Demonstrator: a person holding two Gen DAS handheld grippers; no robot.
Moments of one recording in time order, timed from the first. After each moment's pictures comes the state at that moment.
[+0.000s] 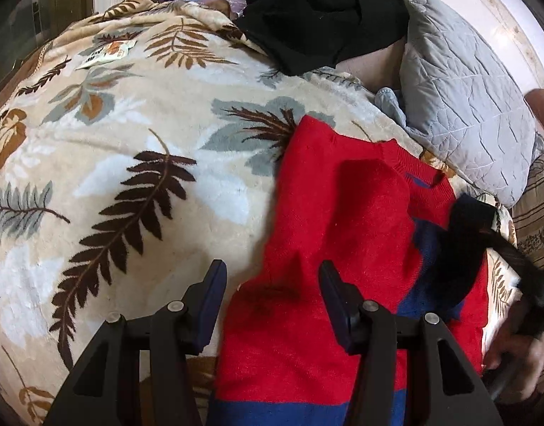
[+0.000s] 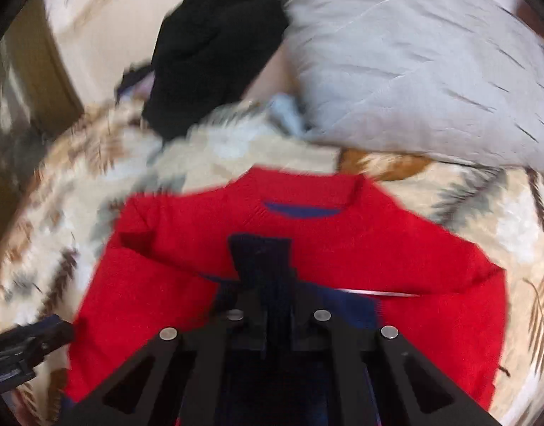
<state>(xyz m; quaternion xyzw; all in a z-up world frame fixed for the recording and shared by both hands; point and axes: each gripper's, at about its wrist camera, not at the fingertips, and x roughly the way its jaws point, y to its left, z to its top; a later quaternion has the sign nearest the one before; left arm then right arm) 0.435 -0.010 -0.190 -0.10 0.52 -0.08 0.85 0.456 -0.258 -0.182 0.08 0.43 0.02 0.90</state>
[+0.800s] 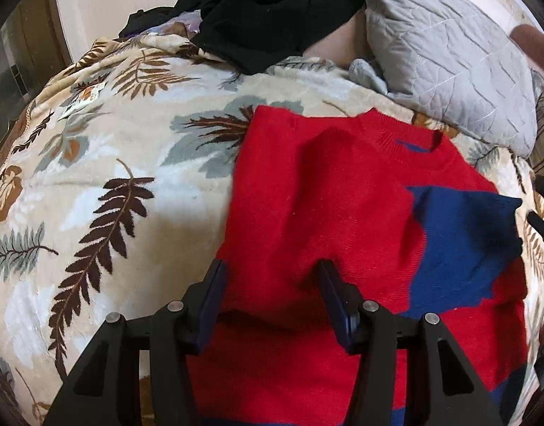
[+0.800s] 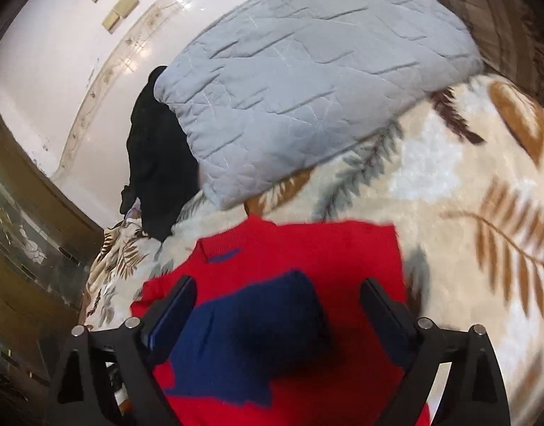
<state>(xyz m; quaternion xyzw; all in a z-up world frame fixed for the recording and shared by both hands) 0.431 -0.066 -0.205 0.02 0.49 -0.08 0.87 0.385 -0.405 -0.179 0.29 0.33 0.01 0.90</state>
